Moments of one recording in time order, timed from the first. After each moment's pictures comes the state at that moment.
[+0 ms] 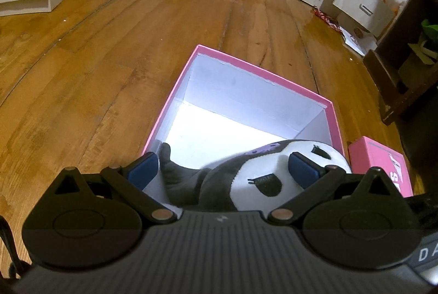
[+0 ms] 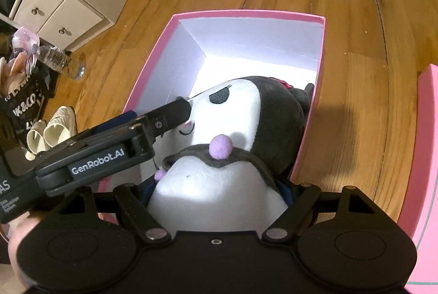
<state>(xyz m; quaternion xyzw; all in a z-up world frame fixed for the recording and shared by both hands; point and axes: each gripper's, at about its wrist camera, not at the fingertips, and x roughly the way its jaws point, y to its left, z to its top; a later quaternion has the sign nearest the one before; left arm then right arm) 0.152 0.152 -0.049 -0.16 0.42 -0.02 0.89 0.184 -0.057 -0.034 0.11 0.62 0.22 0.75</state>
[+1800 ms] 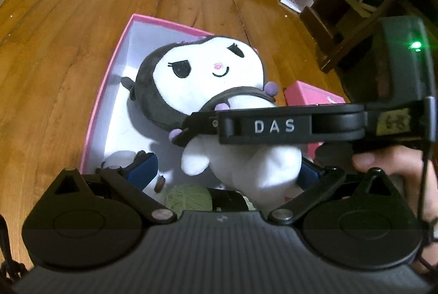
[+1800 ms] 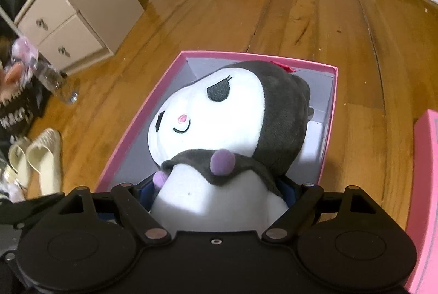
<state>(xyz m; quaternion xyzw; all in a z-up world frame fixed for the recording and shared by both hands) 0.108 0.131 -0.039 -0.15 0.46 -0.17 0.86 0.180 -0.031 -0.038 0.07 0.52 0.21 0.83</state>
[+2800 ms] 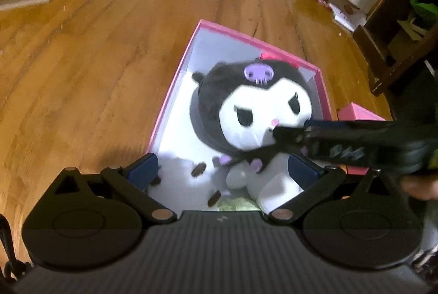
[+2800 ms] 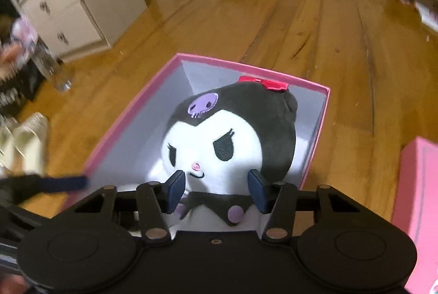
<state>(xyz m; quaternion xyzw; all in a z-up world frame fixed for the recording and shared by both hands) 0.110 0.156 -0.036 -0.14 0.45 -0.05 0.88 0.182 -0.028 -0.037 0.00 0.50 0.21 0.84</state>
